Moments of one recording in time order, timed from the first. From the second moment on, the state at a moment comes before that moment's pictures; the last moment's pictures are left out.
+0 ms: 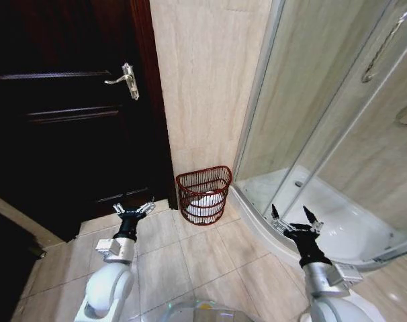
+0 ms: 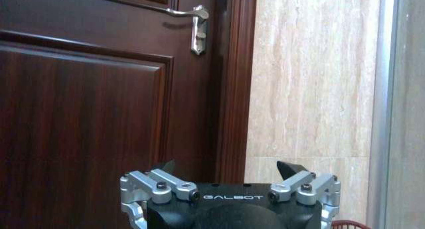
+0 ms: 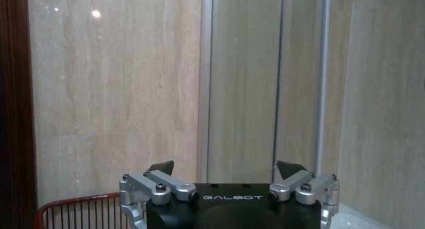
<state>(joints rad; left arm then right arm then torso) 1.63 -1.36 -0.60 -2.27 -0.26 -0.01 -0.12 -1.80 1.61 0.76 2.46 0.11 -0.14 -0.13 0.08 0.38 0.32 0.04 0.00</state>
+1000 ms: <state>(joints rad) 1.63 -1.36 -0.59 -2.26 -0.23 -0.02 -0.12 -1.83 1.61 0.77 2.45 0.11 -0.08 -0.15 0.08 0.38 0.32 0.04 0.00</state>
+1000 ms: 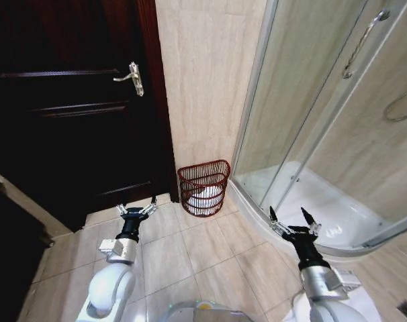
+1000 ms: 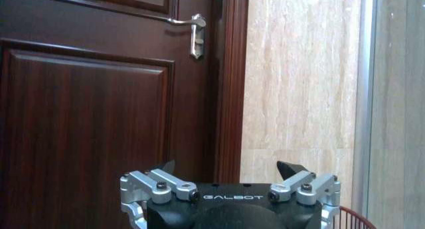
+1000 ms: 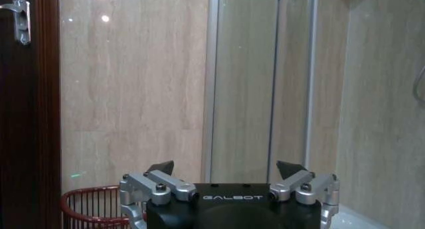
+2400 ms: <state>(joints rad) 1.63 -1.37 -0.54 -2.26 -0.18 -0.04 -0.17 -1.83 1.61 0.77 2.44 0.15 -0.03 0.02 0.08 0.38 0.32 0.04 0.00</state>
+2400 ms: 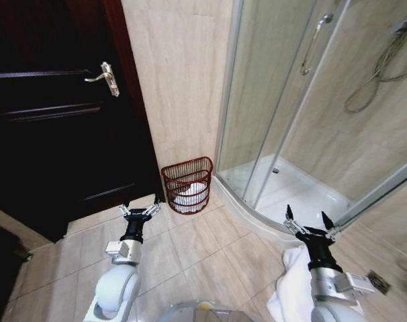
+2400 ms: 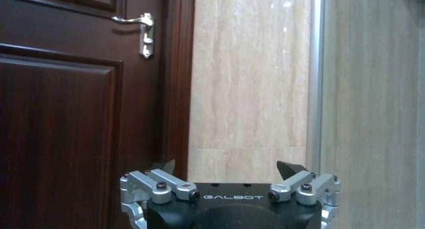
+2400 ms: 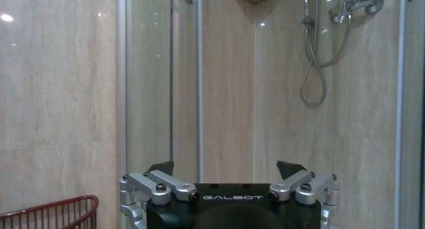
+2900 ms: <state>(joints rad) 1.64 -1.37 -0.55 -2.26 -0.18 -0.04 -0.16 -1.84 1.61 0.77 2.43 0.15 -0.02 0.01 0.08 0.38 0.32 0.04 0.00</state>
